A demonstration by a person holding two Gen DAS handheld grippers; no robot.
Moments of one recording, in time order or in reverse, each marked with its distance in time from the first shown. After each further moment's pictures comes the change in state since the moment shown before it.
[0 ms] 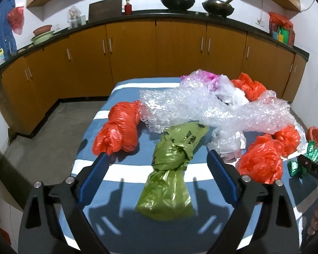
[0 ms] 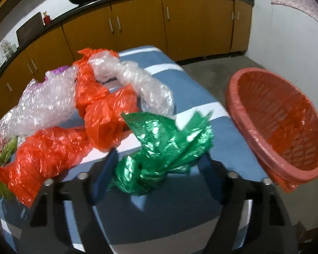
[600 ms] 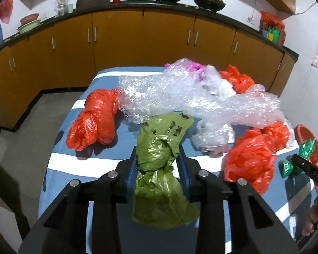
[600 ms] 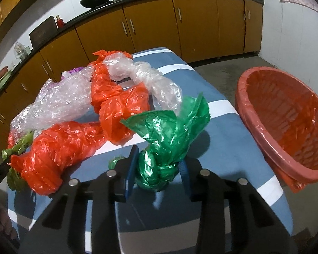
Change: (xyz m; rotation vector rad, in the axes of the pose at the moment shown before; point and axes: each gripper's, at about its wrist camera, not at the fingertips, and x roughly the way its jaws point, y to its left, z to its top) left arm 0.010 0.000 -0.006 -0.024 0.048 -0.140; right arm -0.019 -0.013 -0.007 -0.001 -0.027 0.097
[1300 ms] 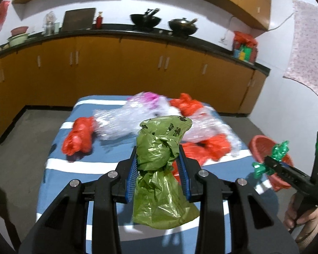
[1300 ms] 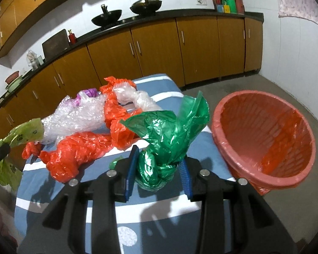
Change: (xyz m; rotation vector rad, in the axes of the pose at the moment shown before) left arm -0.097 -0.049 0.005 0.028 -0.144 -0.171; right arm -0.086 -0.030 -0.001 -0.053 -0.144 0.038
